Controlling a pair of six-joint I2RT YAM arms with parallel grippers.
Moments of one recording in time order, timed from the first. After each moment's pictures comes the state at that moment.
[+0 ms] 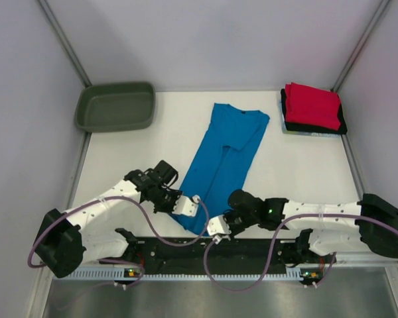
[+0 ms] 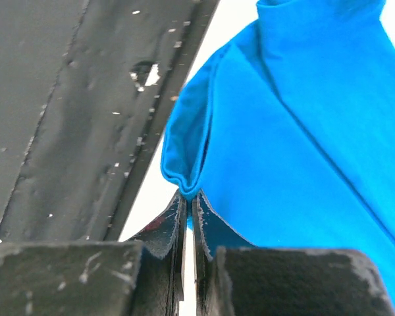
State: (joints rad) left arm -0.68 1.17 0.70 -0.87 0.40 1.16; right arm 1.21 1.22 0.55 -0.18 -0.34 -0.76
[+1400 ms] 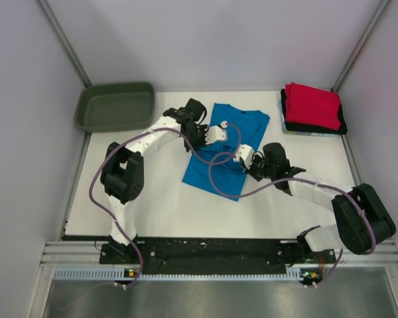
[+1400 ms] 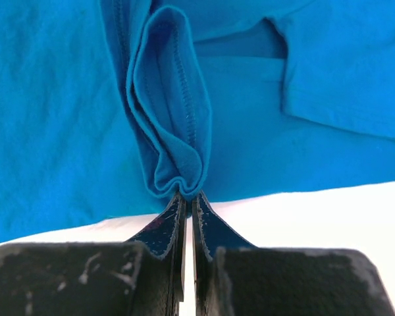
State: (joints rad) left arm -0.54 1.97 1.66 -0.86 0.25 0.94; right arm 0.47 1.35 0.58 0.12 -0.31 -0.59
